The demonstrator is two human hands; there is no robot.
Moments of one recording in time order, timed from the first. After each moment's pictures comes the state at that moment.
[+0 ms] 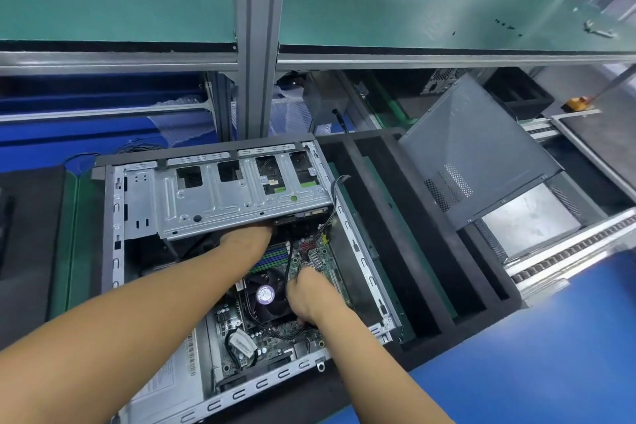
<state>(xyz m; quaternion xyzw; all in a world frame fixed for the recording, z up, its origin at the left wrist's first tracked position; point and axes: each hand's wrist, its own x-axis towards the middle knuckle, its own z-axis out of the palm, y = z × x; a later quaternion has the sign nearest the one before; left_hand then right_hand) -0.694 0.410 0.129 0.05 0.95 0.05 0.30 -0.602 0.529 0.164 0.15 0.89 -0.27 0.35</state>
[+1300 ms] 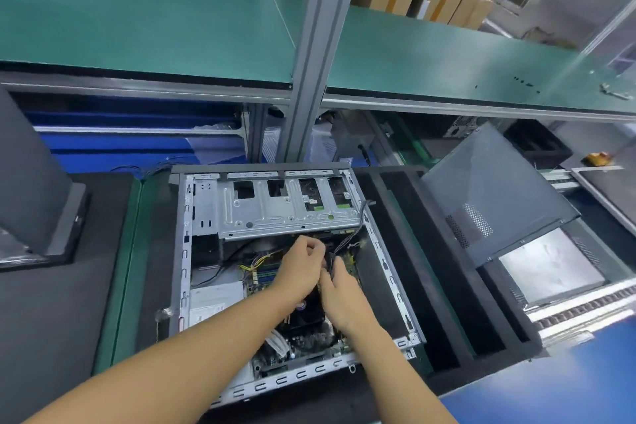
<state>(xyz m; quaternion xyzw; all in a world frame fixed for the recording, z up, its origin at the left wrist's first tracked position) -0.622 0.420 0.165 -0.11 0.77 0.61 0.15 -0.584 0.525 0.175 0.07 0.92 -0.36 0.15</state>
